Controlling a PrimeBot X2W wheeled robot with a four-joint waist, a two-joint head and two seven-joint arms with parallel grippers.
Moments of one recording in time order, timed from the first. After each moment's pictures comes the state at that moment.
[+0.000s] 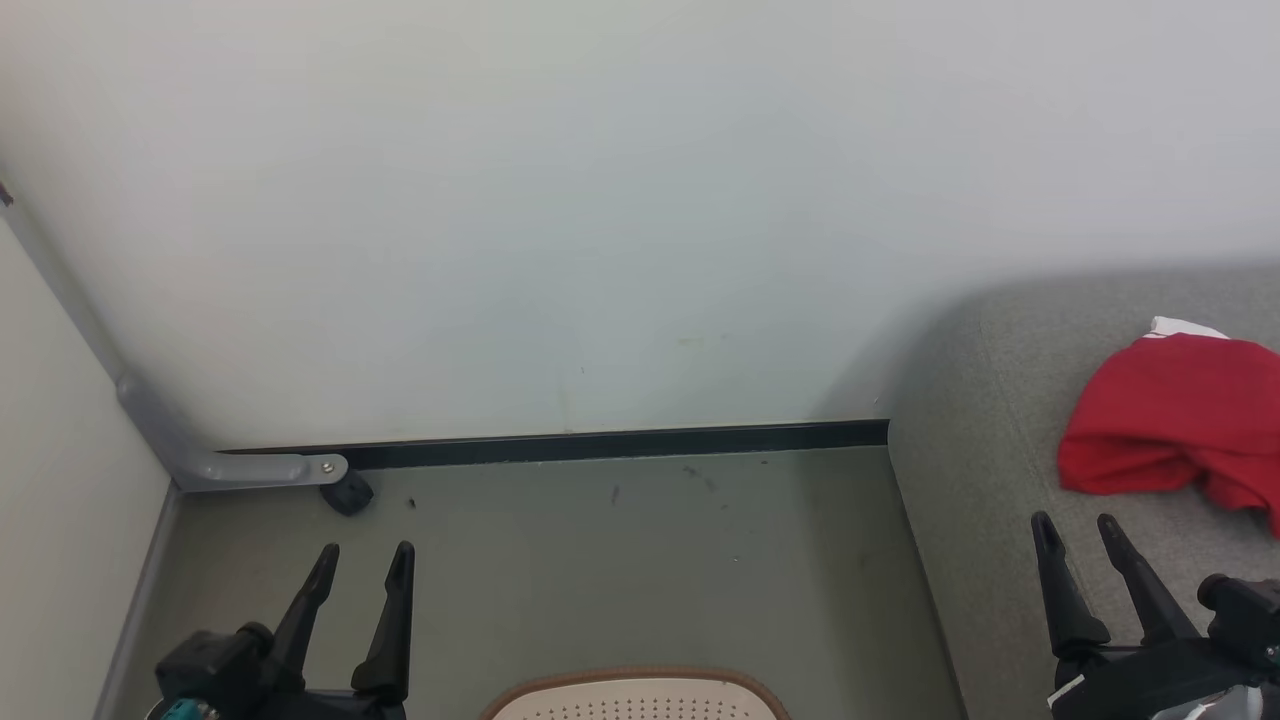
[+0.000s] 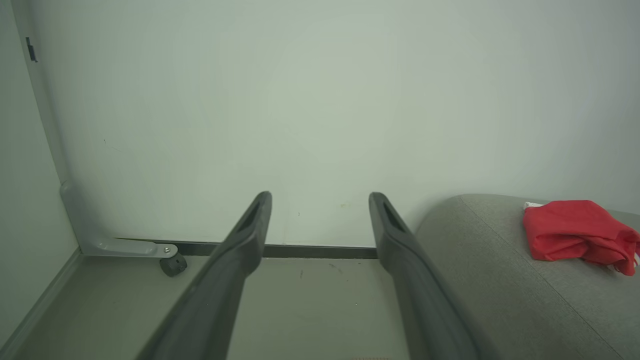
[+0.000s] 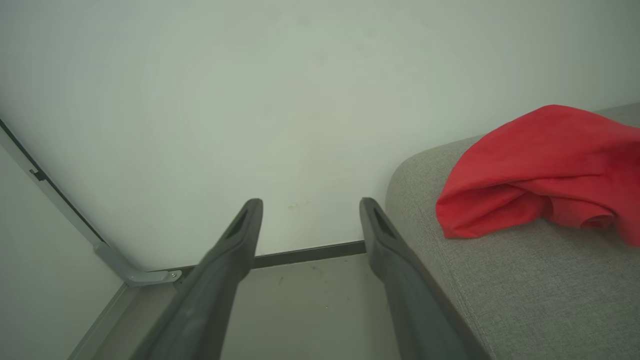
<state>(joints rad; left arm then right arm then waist) -0.15 0.34 -0.43 0.17 -0.75 0.09 -0.25 -0.19 -0.40 0.39 0.28 0.74 -0.05 -0.25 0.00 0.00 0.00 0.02</state>
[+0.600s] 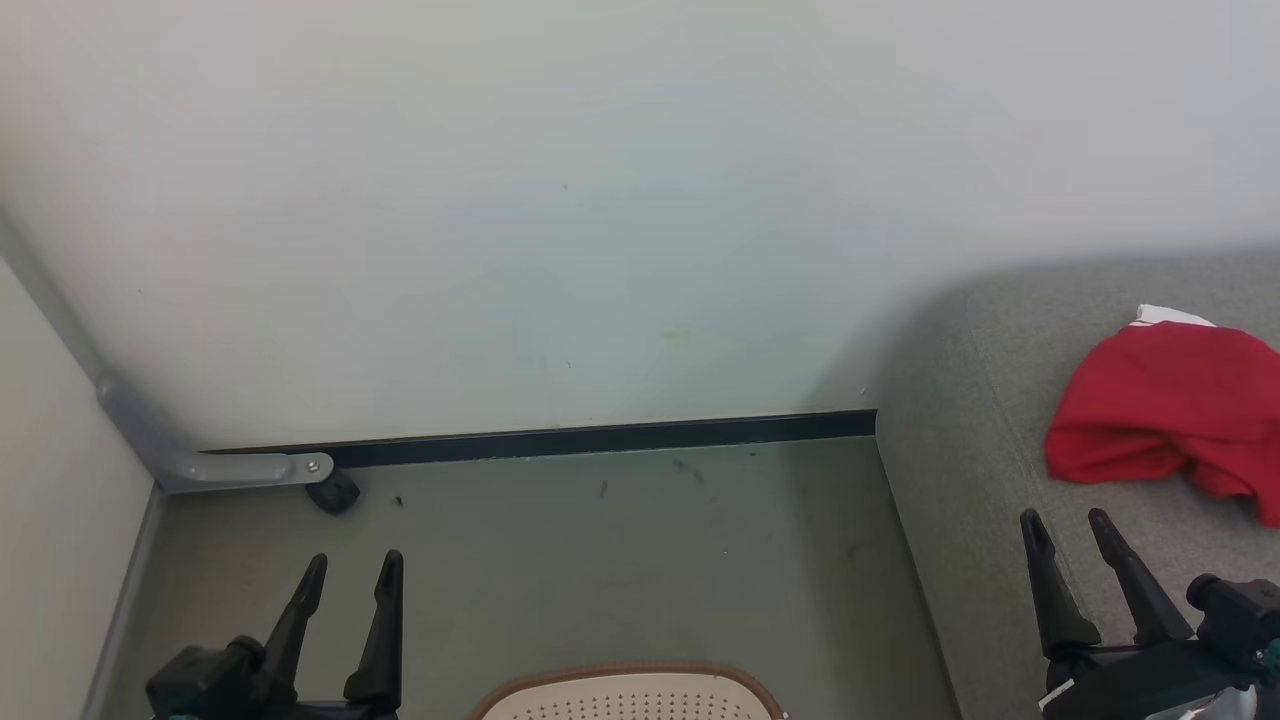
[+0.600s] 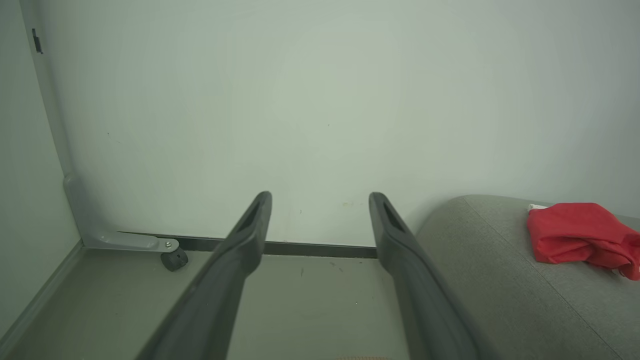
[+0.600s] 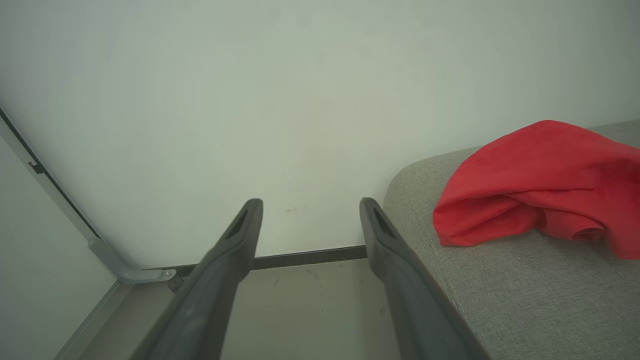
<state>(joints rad) -0.11 0.31 -0.38 0.15 -0.72 0.10 -0.25 -0.18 -0.40 0.39 0.24 0.68 -0.05 -0.25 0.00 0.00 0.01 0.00</state>
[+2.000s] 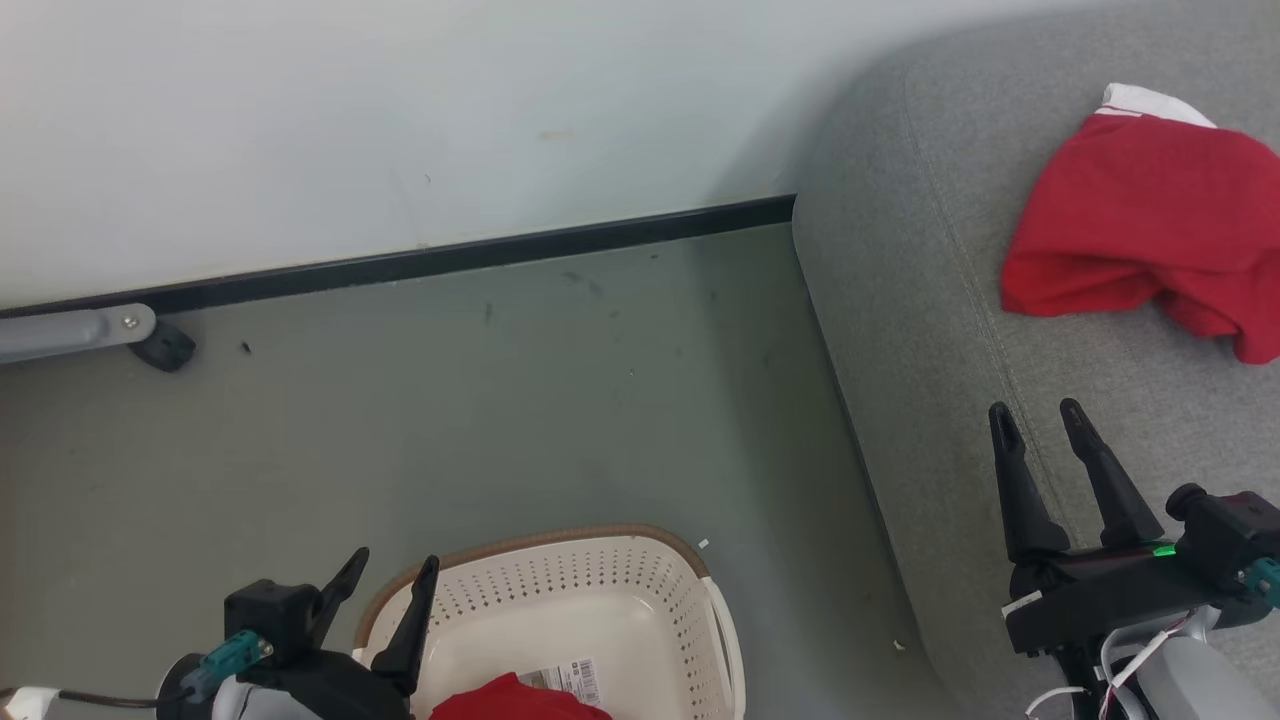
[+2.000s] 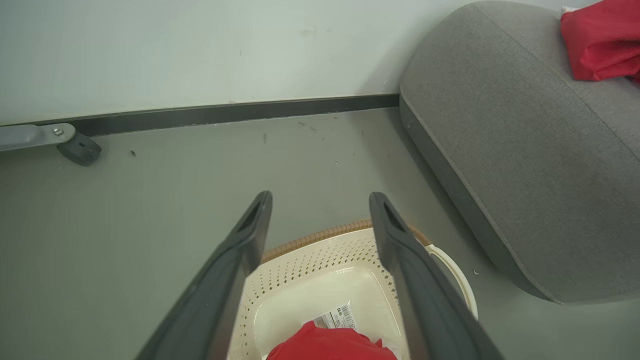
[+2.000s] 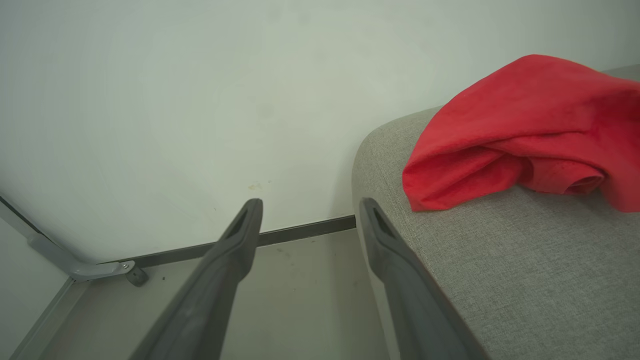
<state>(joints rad) -0.29 0.32 -0.48 0.44 -0.66 -0.04 -0.15 -0.30 -0.34 0.38 0.18 0.63 -0.05 -0.25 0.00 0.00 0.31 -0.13</state>
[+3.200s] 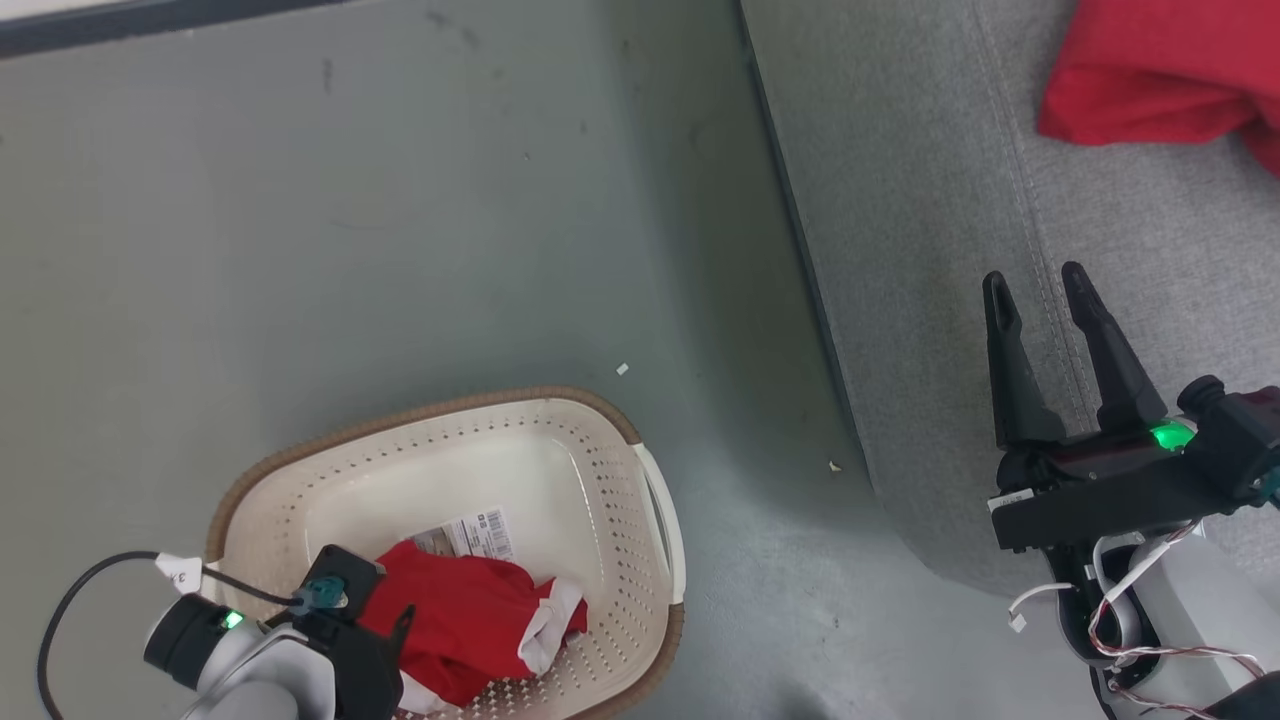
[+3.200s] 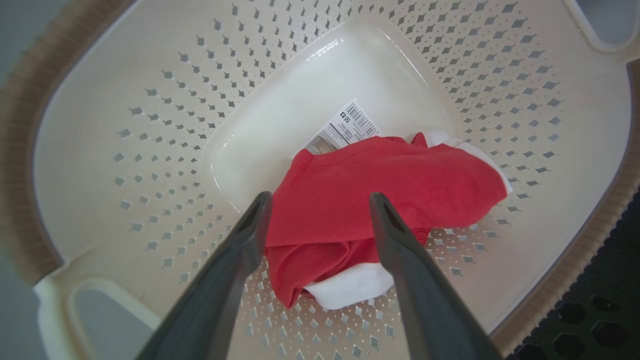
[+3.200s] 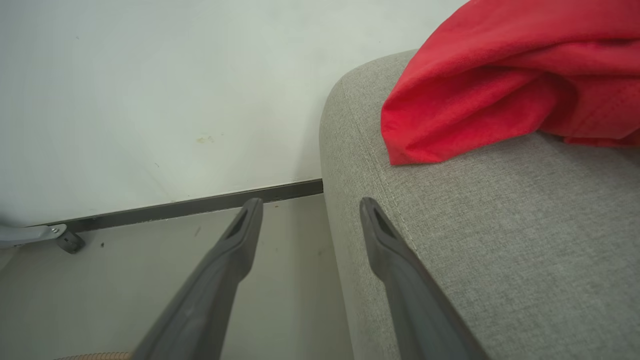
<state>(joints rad) -0.56 0.32 -0.73 0.88 -0.45 -0.12 0.02 -0.46 -0.31 0.36 0.13 0.55 -0.04 -0.26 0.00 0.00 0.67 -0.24</state>
